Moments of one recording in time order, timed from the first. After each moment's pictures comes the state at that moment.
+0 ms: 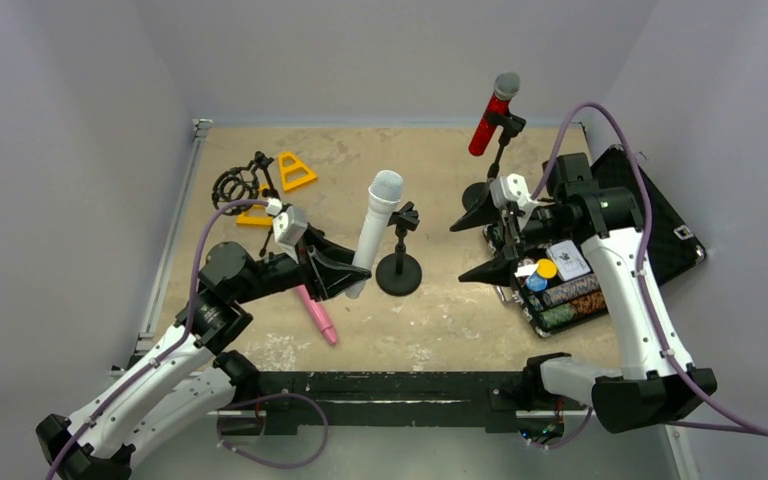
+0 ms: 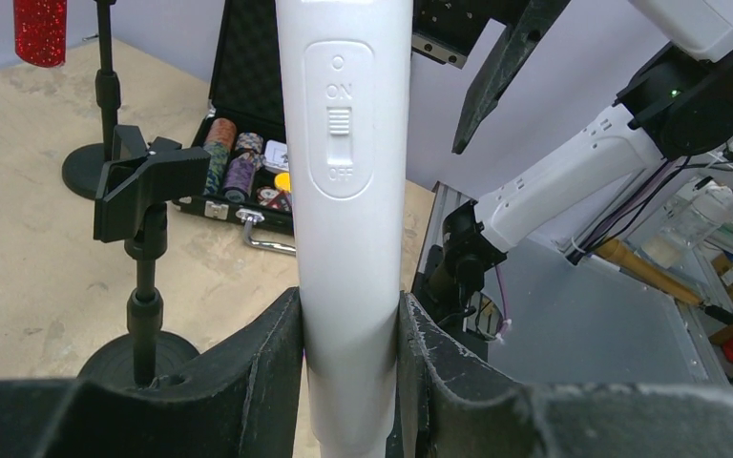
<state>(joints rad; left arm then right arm) -0.66 0.67 0.66 0.14 0.58 -0.42 0.15 1.19 1.41 -1.36 -1.33 -1.13</state>
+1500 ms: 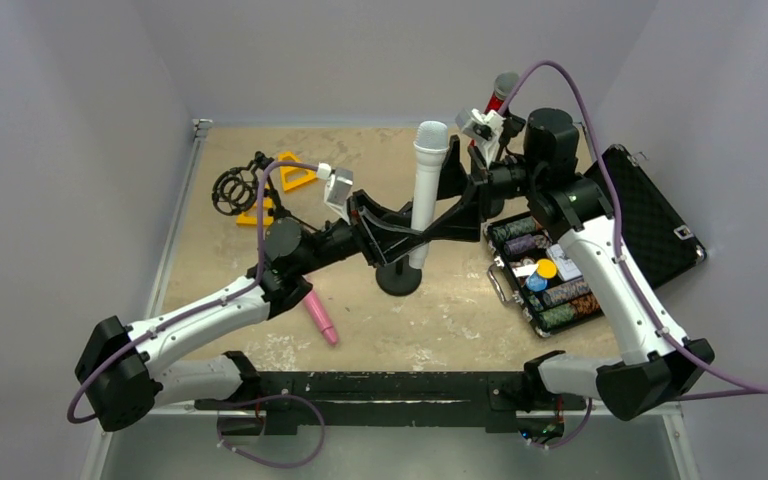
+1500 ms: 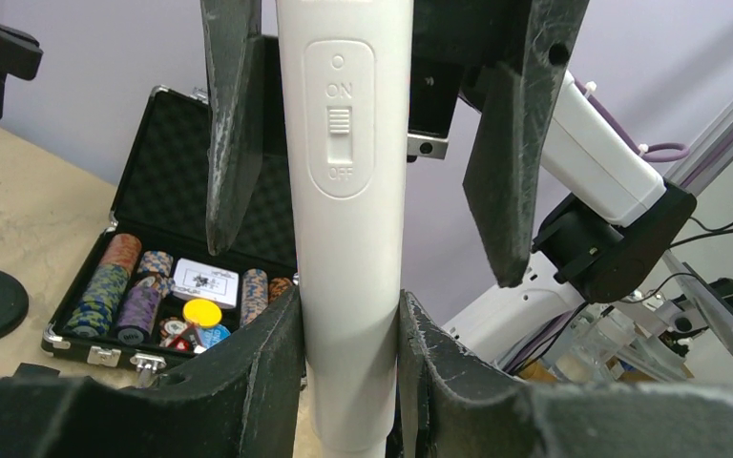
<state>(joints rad) -0.84 1.14 0.78 0.73 0.40 -0.68 0.37 1.26 1.44 -0.42 -1.32 0.11</state>
